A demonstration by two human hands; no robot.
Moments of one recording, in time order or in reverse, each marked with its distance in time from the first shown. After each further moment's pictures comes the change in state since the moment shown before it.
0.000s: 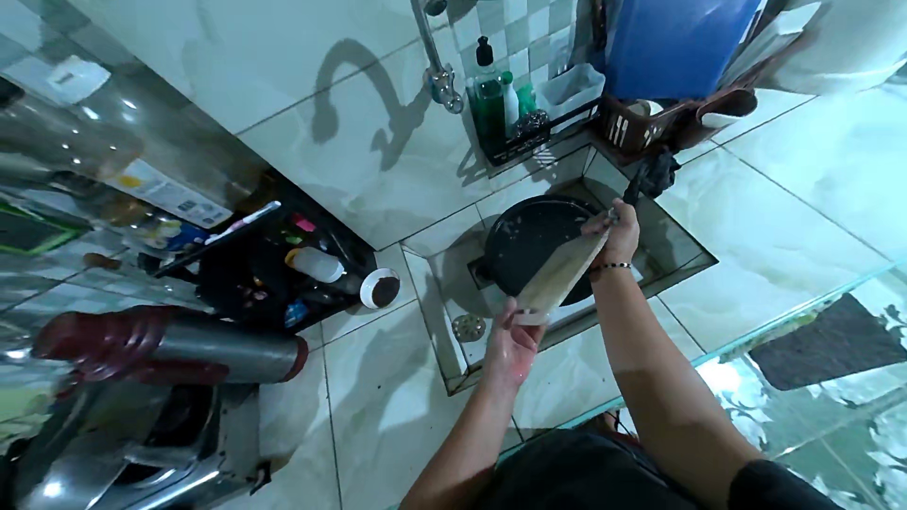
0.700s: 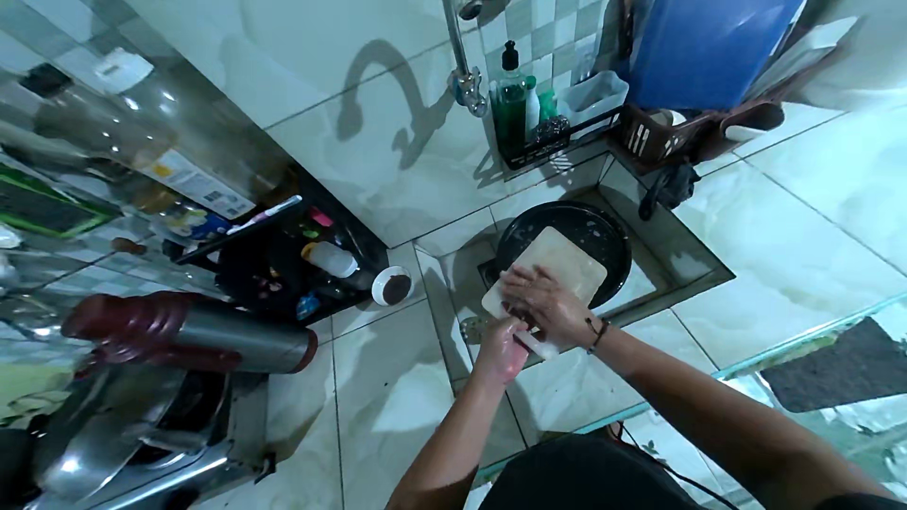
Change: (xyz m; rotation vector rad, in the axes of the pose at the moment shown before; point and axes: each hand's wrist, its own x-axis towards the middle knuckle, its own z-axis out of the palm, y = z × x) left_hand 0.015 0.020 -0.024 0.189 -0.118 0.121; right_hand -0.096 0.034 -0.014 -1.147 -1.291 -0.718
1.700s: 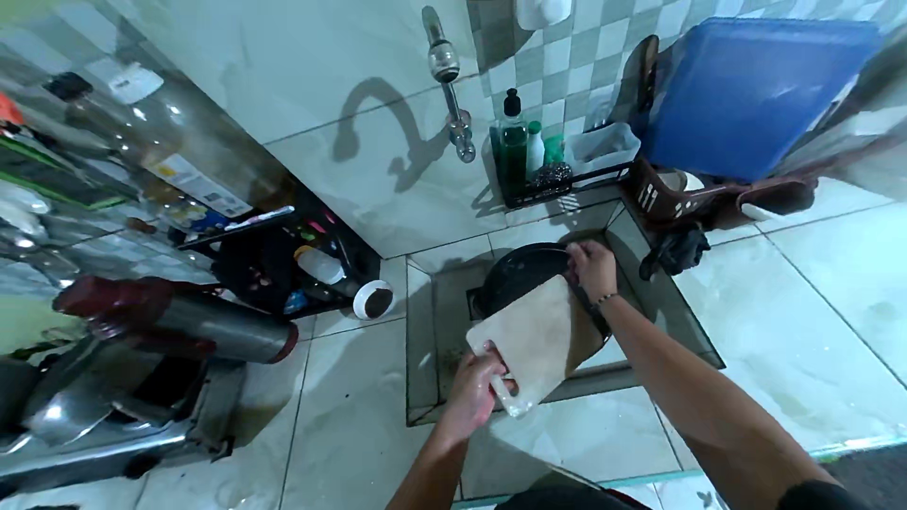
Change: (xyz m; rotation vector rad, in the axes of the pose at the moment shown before) left_hand 0.013 -0.010 0.067 0.205 0.248 0.016; right_hand 0.056 0.178 -0.101 0.349 0.208 0.863
